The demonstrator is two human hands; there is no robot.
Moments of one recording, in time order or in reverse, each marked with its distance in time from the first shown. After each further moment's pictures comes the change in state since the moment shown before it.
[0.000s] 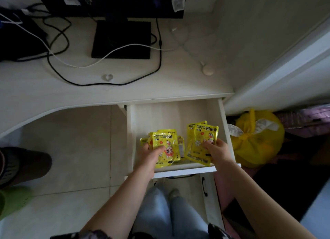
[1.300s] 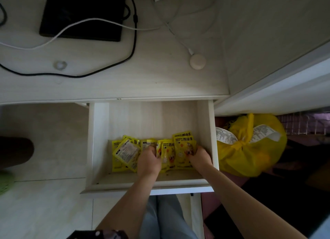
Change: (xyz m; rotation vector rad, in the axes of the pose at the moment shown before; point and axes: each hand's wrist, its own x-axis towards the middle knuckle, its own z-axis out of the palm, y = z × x) left_hand 0.058 -0.033 0.118 0.822 0.181 0.164; right_hand 0.126 0.033 -0.021 -0.771 -0.157 0.094
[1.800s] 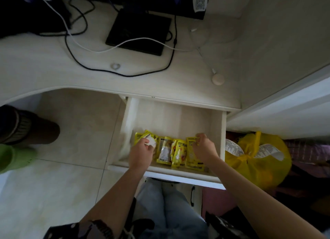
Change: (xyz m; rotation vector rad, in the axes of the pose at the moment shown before) left_hand -0.046 -0.037 -0.089 -0.146 0.223 -0.027; right_hand -0.076 -0.060 -0.023 -0.187 0.059 -0.389
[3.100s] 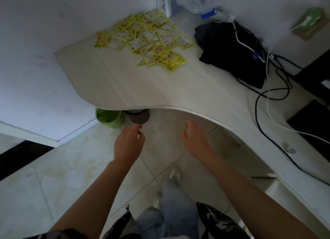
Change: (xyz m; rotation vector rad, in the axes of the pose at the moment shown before) left_hand 0.051 -0.342 -0.397 0.033 0.683 -0.182; right_hand -0.102 -0.469 0.344 -0.525 -0.162 -0.991
